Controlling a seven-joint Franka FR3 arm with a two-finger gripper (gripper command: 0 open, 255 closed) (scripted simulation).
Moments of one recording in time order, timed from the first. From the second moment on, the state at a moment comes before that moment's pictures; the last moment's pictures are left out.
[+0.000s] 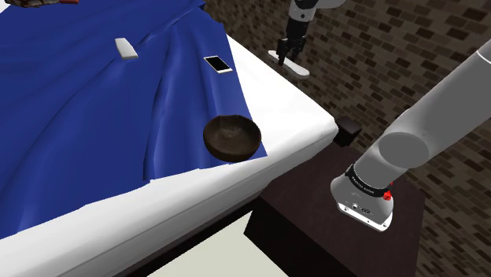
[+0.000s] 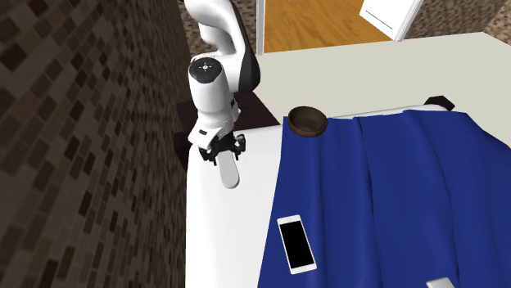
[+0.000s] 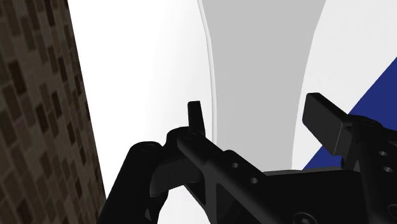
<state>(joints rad) -0.18 -0.10 -0.16 -2.18 0.00 2.07 -0.13</state>
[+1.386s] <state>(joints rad) 0.00 -0.35 0.11 -2.36 0.06 2.01 0.27</state>
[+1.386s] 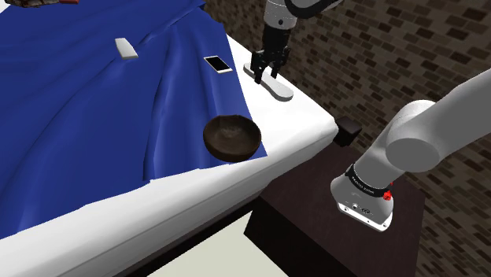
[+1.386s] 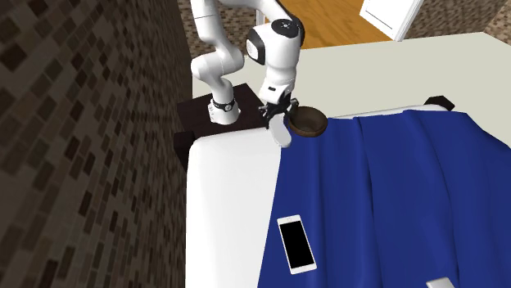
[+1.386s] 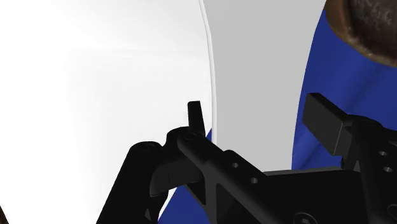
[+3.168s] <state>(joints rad) 0.15 -0.22 0.39 -2.38 0.13 2.17 0.66</state>
